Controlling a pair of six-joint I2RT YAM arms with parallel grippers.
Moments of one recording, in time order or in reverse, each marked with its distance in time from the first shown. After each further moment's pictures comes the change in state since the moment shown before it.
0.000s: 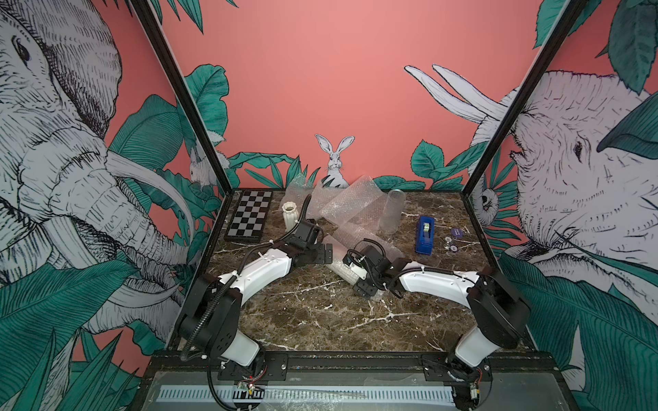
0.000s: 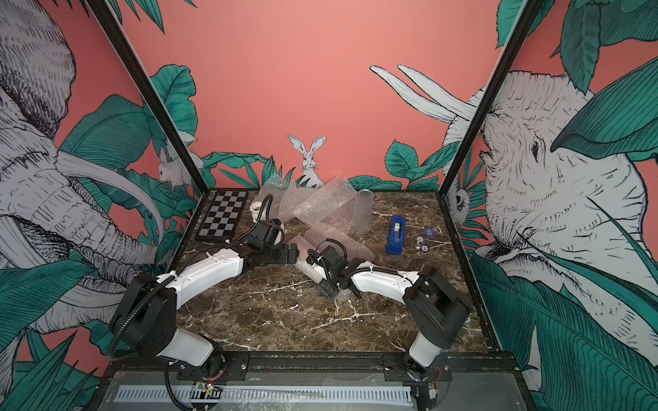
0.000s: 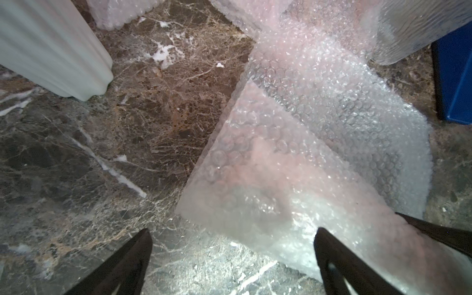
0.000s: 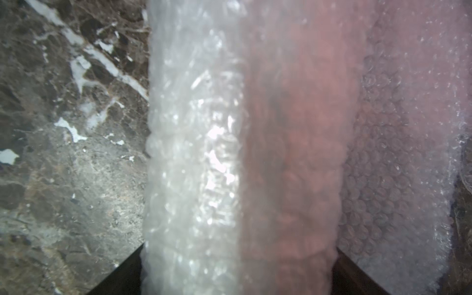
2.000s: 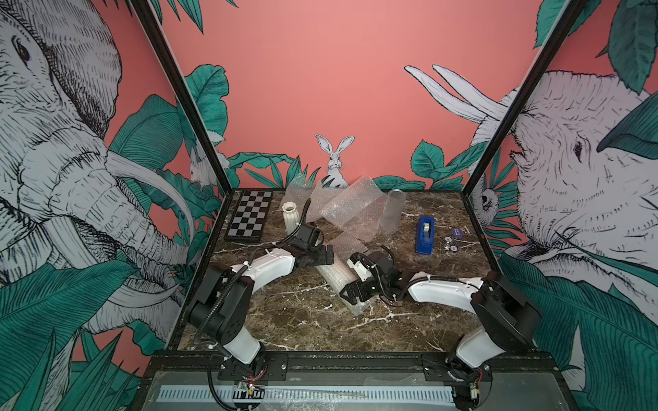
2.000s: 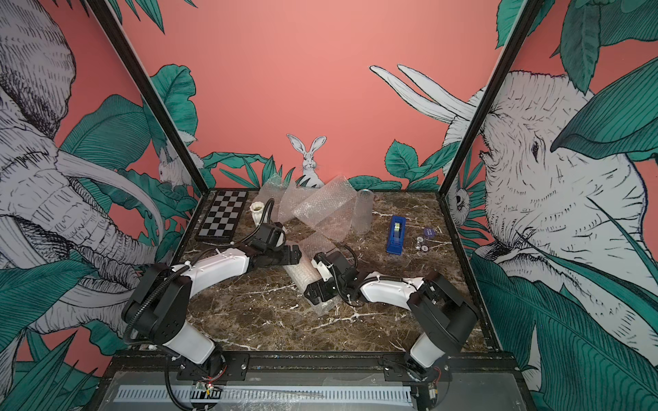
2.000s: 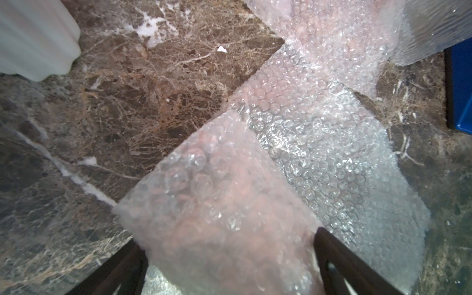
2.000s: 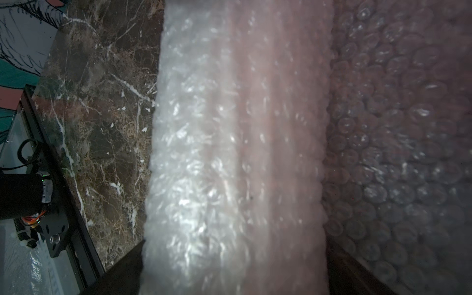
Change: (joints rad) left arm 0.021 0.098 -0.029 0.107 0.044 -0.034; right arm -0.017 -0.089 -0.205 0.324 -0.389 0.569
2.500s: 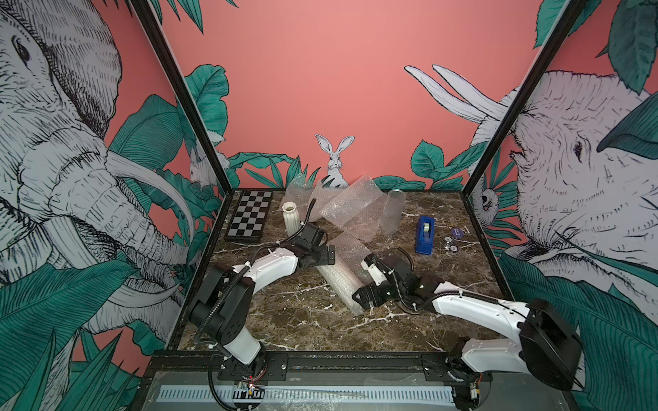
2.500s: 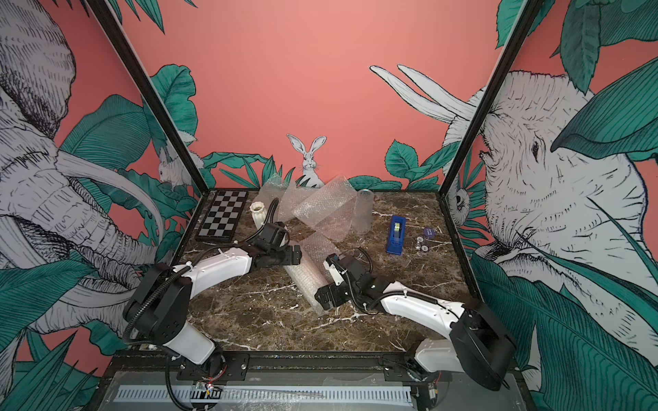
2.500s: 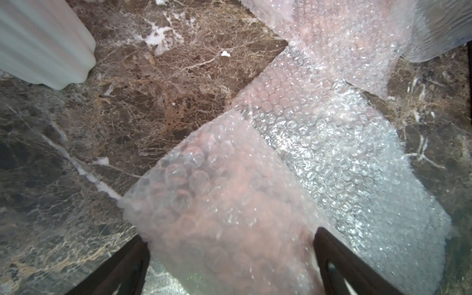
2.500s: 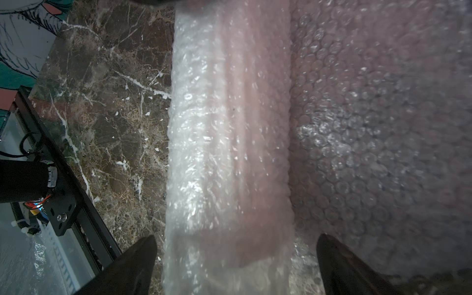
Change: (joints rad) left arm -0.042 0.002 0.024 -0.037 -0.076 0.001; right arm 0.004 -0.288 -0.065 -0.203 0.120 0.003
